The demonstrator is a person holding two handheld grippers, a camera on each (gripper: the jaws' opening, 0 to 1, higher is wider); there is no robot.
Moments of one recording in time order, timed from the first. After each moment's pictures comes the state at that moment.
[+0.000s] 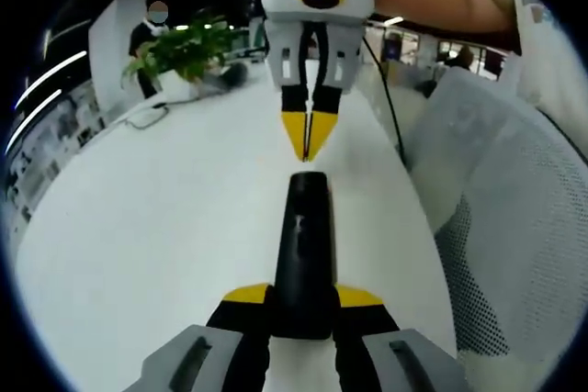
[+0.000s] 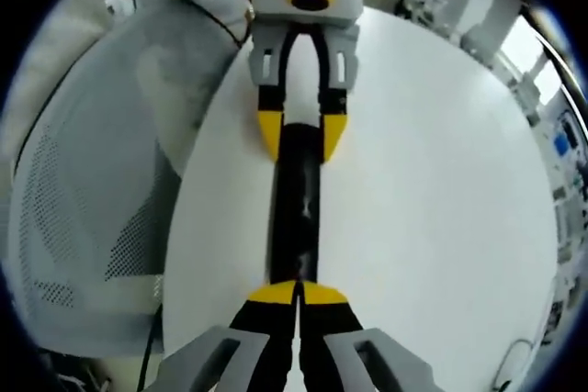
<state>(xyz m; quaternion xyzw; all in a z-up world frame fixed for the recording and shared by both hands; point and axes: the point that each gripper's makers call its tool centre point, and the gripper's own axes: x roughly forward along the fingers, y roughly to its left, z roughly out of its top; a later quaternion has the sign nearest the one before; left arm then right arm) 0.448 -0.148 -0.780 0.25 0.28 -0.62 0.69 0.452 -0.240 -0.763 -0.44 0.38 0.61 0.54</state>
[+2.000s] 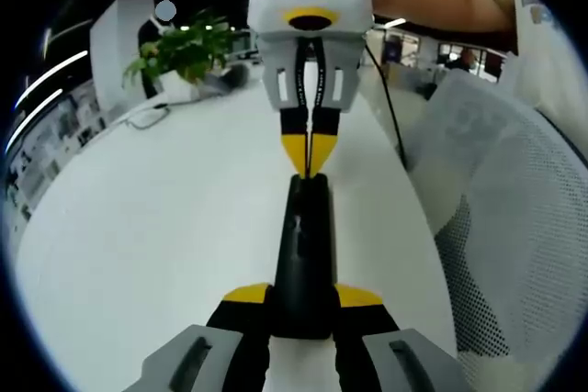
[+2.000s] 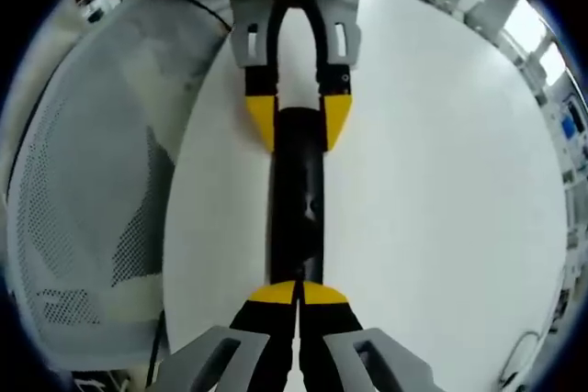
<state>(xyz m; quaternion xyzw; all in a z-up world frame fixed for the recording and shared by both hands) 0.451 -0.148 -0.778 0.24 0.28 -0.62 0.69 0.453 -0.235 -0.775 -0.44 0.44 0.58 0.52</state>
